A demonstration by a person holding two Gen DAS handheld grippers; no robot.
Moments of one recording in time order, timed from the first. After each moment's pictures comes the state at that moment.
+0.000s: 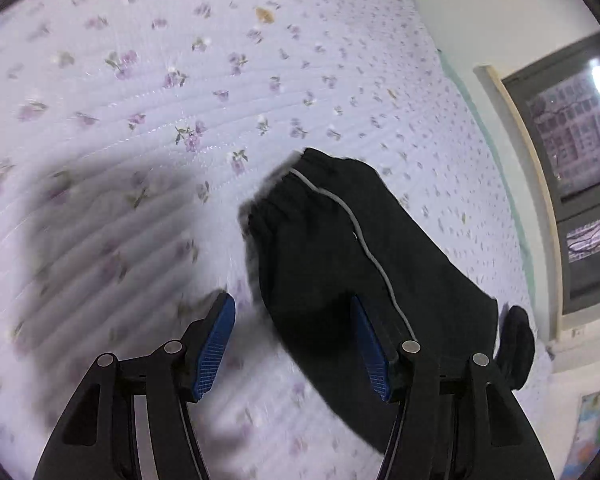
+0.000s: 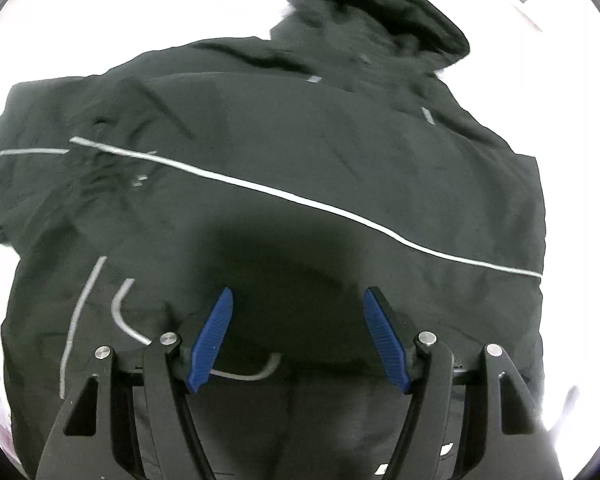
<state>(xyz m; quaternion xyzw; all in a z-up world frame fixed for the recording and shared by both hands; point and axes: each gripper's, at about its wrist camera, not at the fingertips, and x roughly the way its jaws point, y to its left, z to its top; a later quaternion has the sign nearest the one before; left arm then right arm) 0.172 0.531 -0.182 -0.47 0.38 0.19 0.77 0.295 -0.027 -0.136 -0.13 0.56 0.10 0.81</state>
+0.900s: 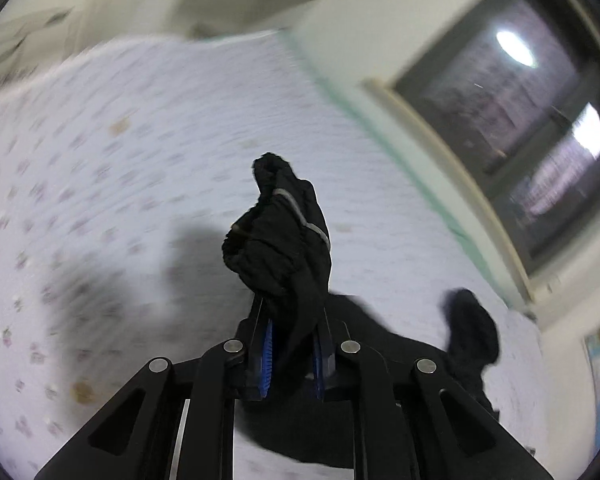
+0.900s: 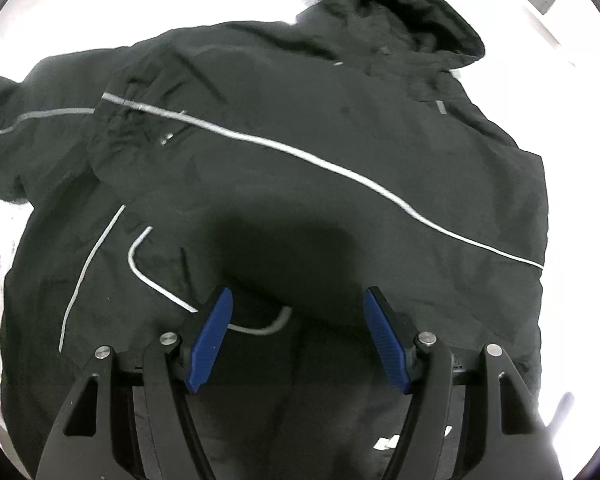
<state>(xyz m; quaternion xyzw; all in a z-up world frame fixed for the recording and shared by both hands) 0.222 0.420 -0.056 -0.36 0.29 0.12 0.88 0.270 -0.053 -0.134 -0.13 0.56 0.11 0.81</state>
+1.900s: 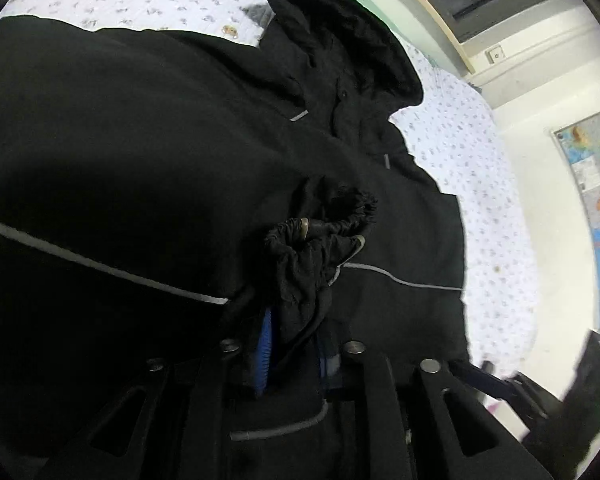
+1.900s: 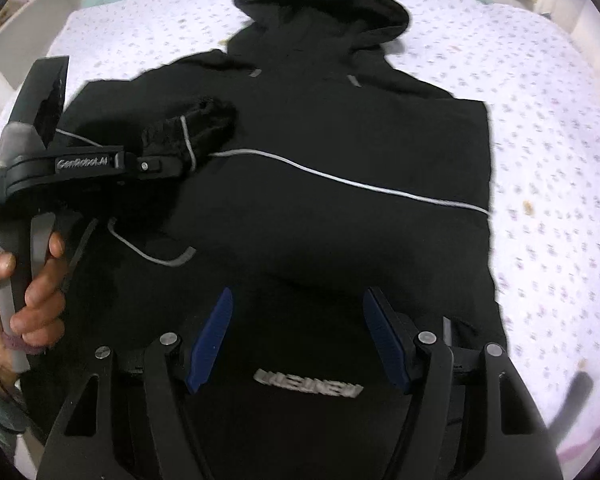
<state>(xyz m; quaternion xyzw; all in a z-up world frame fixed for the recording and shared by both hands) 0.341 0.036 -0.168 -0.28 0.54 -0.16 0.78 0.261 -0.152 -0.108 -0.03 0.56 0.17 0.81</state>
